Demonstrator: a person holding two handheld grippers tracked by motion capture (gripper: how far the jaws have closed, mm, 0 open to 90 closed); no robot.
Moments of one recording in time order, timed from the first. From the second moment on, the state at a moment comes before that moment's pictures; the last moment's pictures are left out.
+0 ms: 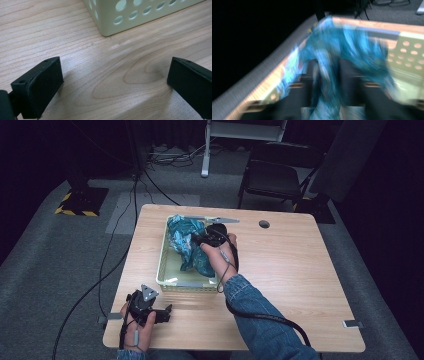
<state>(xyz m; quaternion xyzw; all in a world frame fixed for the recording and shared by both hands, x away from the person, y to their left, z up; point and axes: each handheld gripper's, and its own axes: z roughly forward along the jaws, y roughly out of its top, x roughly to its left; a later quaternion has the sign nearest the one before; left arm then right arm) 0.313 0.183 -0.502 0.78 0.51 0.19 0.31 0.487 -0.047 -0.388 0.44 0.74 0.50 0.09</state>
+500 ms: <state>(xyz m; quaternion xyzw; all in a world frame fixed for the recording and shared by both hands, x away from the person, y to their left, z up) 0.313 0.183 -0.502 0.78 0.50 0.19 0.31 0.482 -0.066 -0.364 0.36 0.77 0.51 0.13</state>
